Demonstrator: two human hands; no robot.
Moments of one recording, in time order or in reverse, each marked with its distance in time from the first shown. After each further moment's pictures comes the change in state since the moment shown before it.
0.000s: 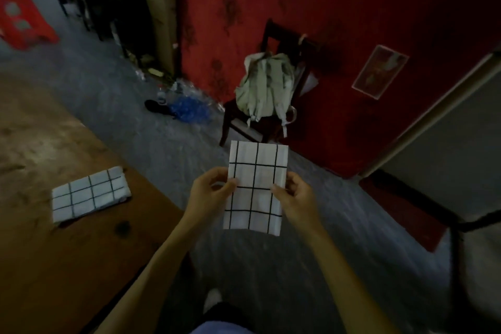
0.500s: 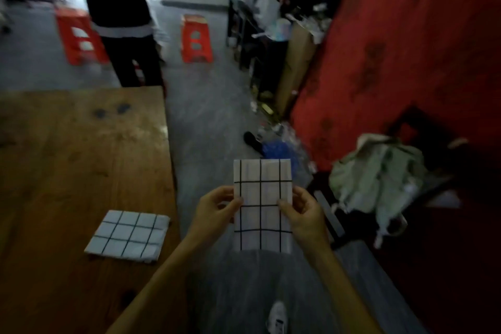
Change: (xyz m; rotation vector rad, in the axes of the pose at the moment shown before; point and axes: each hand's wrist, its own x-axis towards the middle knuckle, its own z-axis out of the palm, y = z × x) left_hand 0.197 -0.001 -0.097 -0.027 0.563 -0.063; right_hand 0.280 -0.076 0.147 0.093 -0.510 -0.149
